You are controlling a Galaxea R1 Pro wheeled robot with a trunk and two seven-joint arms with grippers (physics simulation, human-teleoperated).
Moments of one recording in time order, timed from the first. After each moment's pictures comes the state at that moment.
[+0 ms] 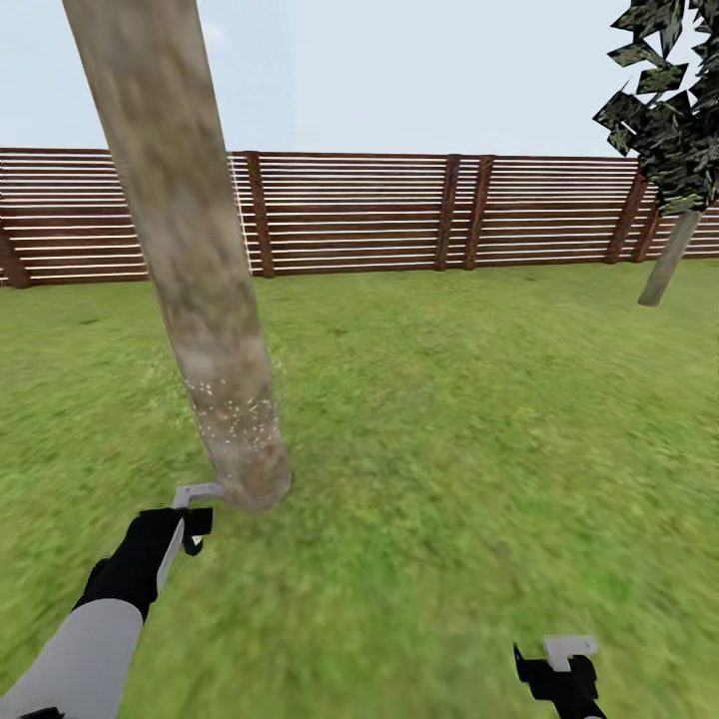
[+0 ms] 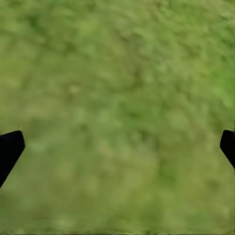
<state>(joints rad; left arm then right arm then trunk) -0.69 0.08 0.27 -0.76 -0.19 0.58 -0.03 -0.46 -0.12 -0.51 -0.13 0.56 -0.40 -0.05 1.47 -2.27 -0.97</state>
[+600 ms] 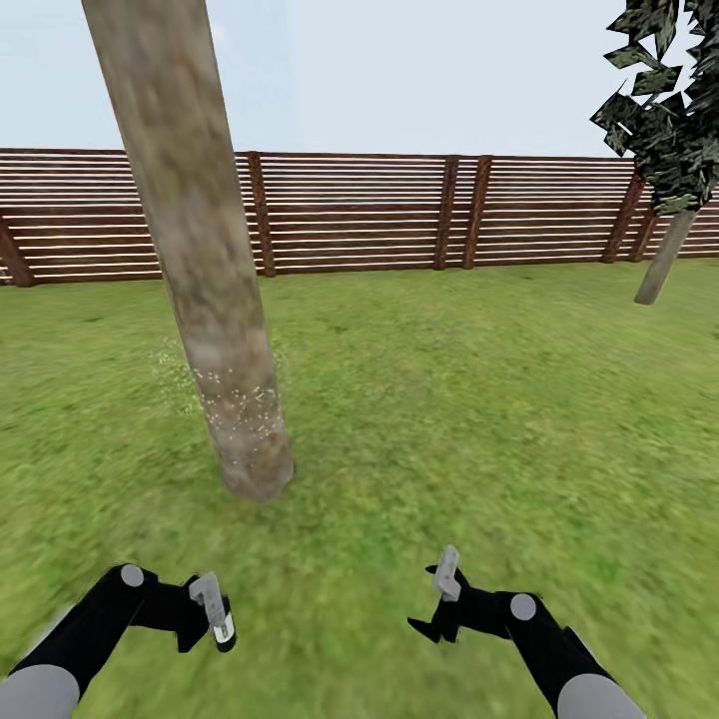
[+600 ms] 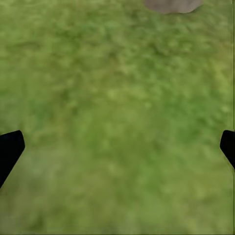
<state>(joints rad) -0.54 0.24 0.06 -0.70 -0.70 0.06 -1.09 -0.54 0.00 -0.18 -0.54 0.75 -0.31 0.79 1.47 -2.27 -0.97</state>
